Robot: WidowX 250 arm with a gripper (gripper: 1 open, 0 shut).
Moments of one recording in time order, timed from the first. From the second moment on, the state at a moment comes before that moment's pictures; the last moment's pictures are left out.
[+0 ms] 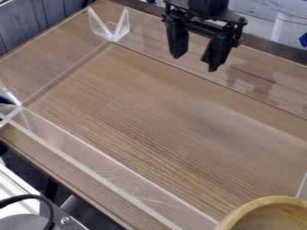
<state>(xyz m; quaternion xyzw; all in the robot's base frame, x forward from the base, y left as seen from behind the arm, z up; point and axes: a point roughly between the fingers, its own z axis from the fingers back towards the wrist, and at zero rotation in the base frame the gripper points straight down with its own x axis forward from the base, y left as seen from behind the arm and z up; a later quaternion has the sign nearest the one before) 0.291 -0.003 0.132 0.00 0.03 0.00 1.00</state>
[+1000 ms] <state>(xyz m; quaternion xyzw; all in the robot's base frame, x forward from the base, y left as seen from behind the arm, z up) 0.333 -0.006 0.114 -0.01 0.04 -0.01 1.00</state>
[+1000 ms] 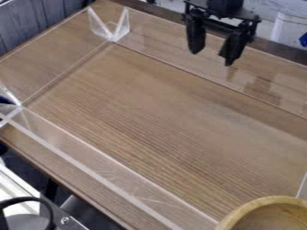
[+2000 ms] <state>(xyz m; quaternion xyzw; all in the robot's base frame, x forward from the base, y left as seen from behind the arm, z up) 0.354 -0.005 0.089 -0.01 0.05 0.00 1.00</state>
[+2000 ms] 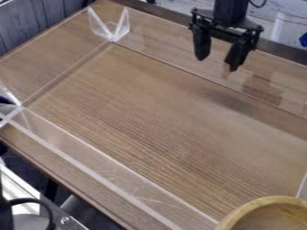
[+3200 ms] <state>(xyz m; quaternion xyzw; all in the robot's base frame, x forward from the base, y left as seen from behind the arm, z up) 0.367 0.002 0.078 -0.02 0.03 0.02 1.00</state>
